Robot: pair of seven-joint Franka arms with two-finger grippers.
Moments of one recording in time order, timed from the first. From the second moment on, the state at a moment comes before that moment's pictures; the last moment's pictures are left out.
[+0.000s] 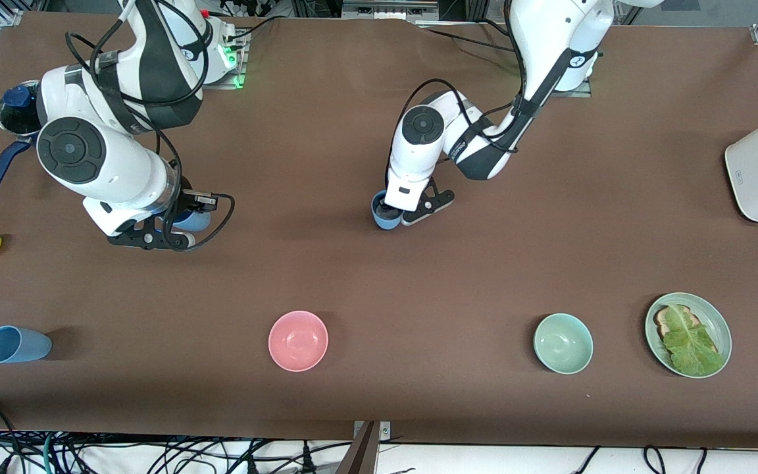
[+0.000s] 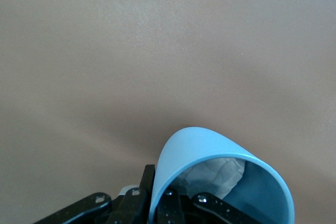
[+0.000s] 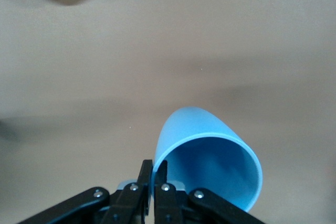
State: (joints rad) left arm -0.48 0.58 -0.31 -1.79 0.12 2.39 -1.37; right arm 0.30 0.32 0.01 -1.53 0.00 1.65 0.38
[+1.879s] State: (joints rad) left arm -0.49 0.51 -0.25 -1.73 0.12 2.24 -1.40; right arm 0.63 0.56 0.07 -1.26 0.00 1.70 0.96
